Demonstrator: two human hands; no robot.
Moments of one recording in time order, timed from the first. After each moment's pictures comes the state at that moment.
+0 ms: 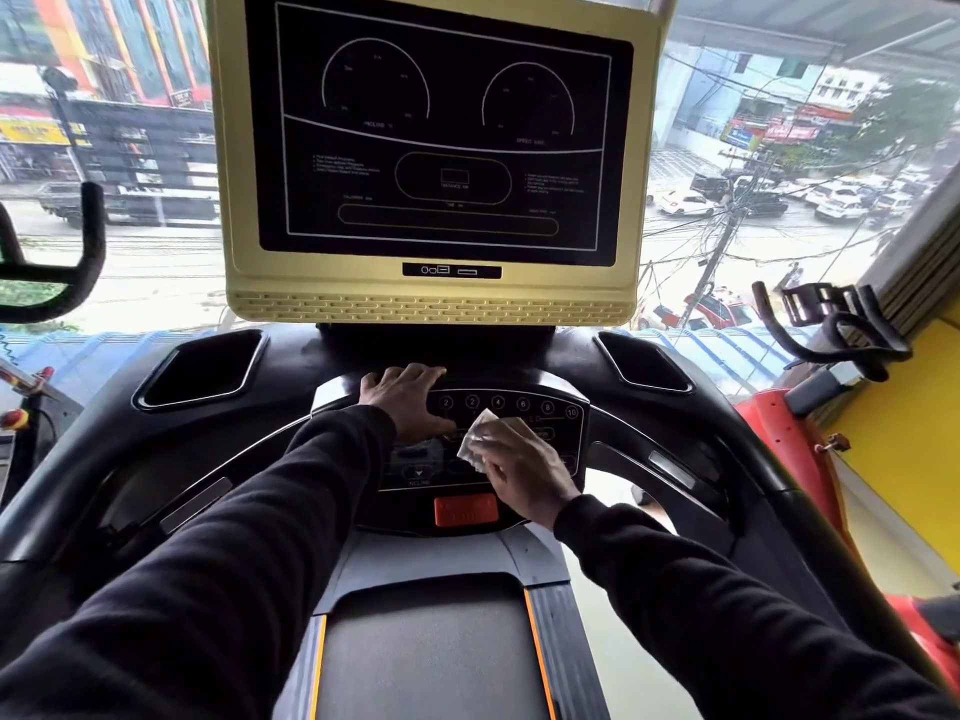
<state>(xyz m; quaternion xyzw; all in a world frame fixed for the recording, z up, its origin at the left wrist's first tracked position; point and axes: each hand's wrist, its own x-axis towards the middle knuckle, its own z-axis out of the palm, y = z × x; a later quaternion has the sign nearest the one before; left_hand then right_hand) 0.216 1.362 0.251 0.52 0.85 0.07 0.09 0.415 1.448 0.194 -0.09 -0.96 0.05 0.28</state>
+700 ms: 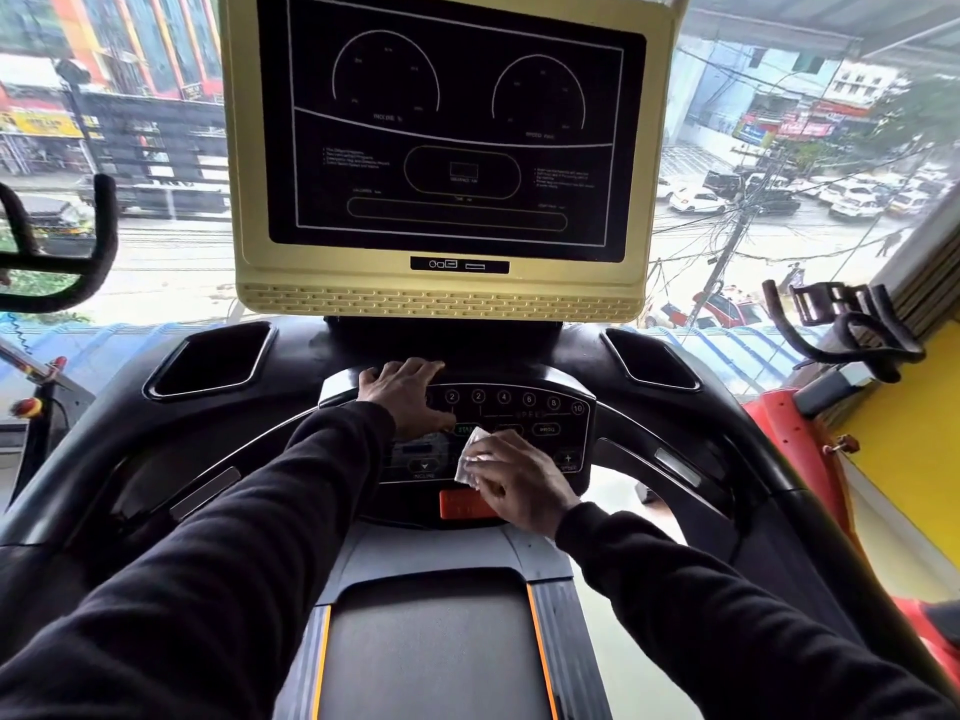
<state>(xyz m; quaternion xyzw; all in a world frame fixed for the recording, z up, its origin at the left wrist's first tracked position) 0.213 1.353 0.250 0.51 0.85 0.09 0.09 0.420 1.437 0.186 -0.03 -0.97 0.07 0.25</state>
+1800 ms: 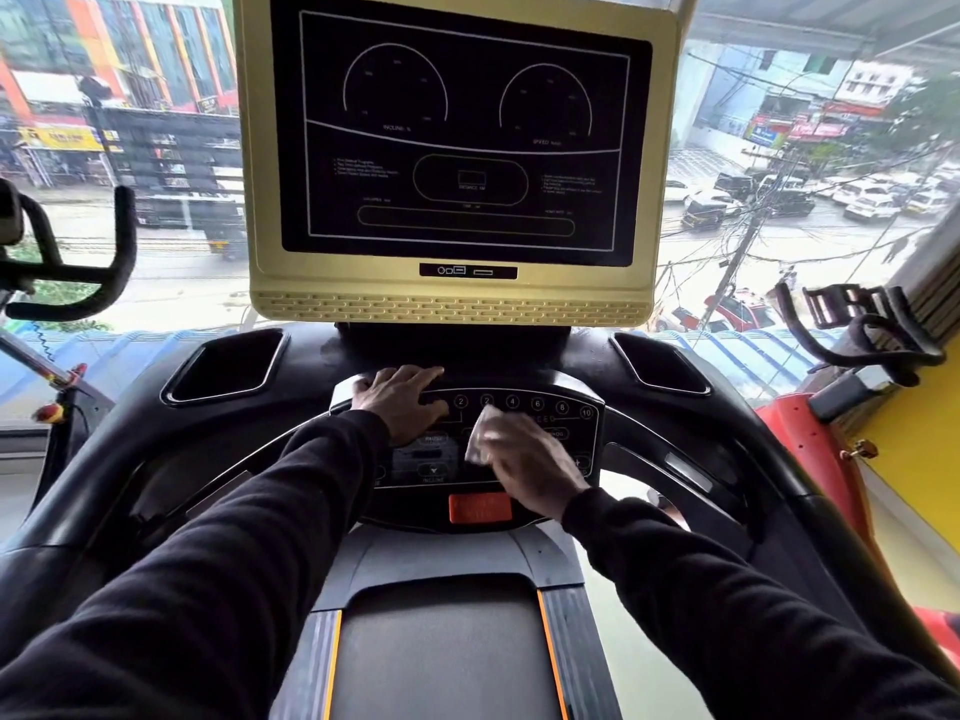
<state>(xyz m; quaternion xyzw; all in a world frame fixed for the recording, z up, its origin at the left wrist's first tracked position) 0.206 1.339 0.252 0.48 0.87 0.12 0.10 0.404 1.450 0.200 -0.06 -0.96 0.04 0.27</state>
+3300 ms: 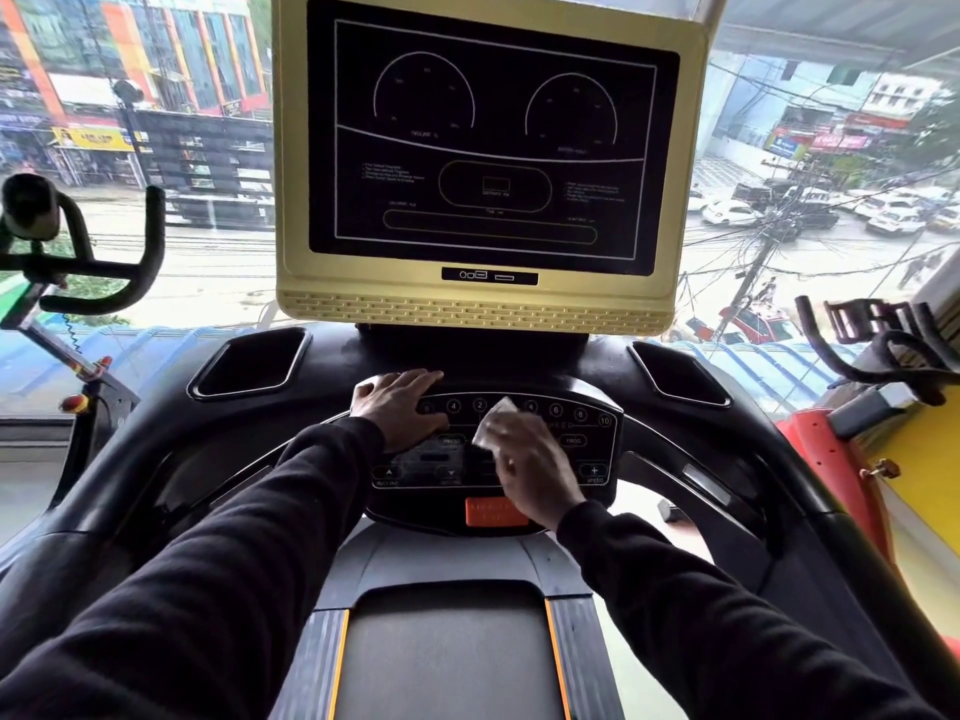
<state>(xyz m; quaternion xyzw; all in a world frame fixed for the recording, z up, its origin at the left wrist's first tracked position) 0.191 1.317 0.245 0.48 0.87 0.11 0.08 0.389 1.429 0.197 -0.13 -0.94 0.09 0.31</state>
